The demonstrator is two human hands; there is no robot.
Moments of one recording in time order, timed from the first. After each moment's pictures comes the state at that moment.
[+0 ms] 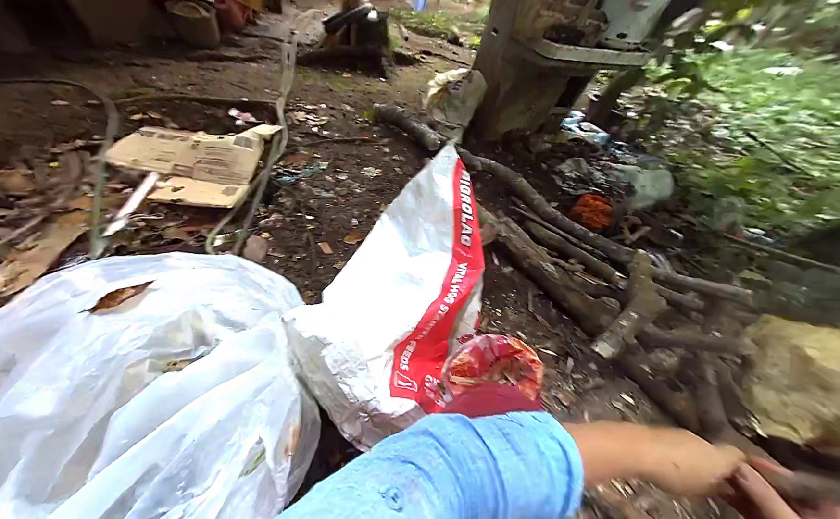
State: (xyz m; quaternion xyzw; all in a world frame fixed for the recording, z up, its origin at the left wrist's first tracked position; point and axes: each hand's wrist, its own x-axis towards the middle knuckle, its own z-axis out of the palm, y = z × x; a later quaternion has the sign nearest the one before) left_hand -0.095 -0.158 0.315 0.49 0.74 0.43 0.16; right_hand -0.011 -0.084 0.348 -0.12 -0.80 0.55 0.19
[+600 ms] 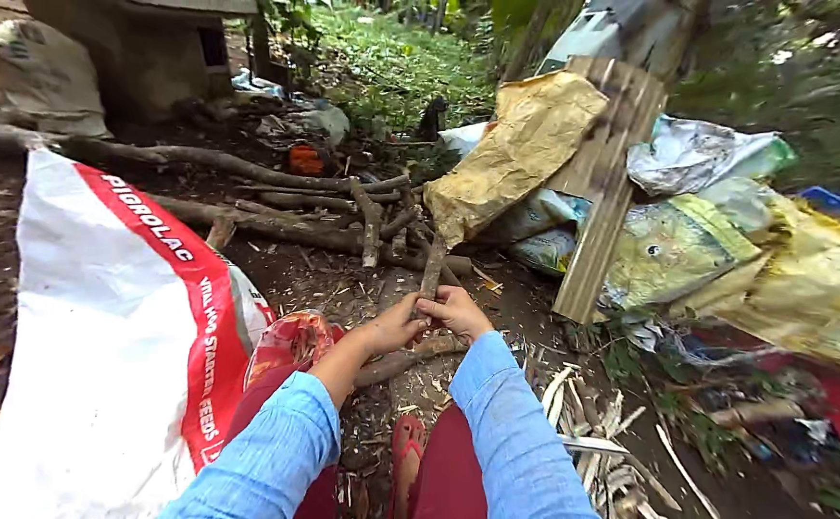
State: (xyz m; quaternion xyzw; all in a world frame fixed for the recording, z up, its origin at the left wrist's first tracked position) left_hand -0.100 -0.154 0.315 0.50 0.68 0.41 0.34; right_hand -0.009 -0.012 0.336 -0.22 -0.76 0.60 0.09
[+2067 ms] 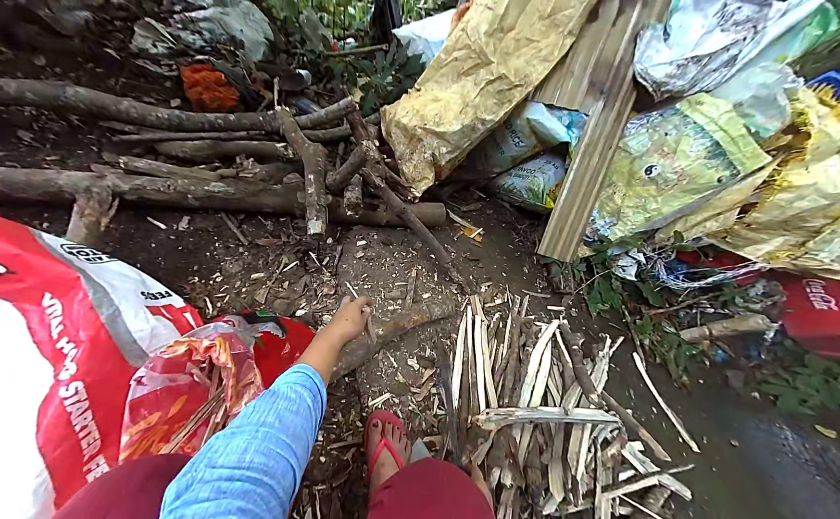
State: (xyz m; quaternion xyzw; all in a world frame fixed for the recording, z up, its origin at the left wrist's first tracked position) left_hand -0.180 0.000 0.138 0.37 0.82 0.24 0.37; right_hand 0.177 -0.020 0.049 -0.67 -0.69 0.27 0.02
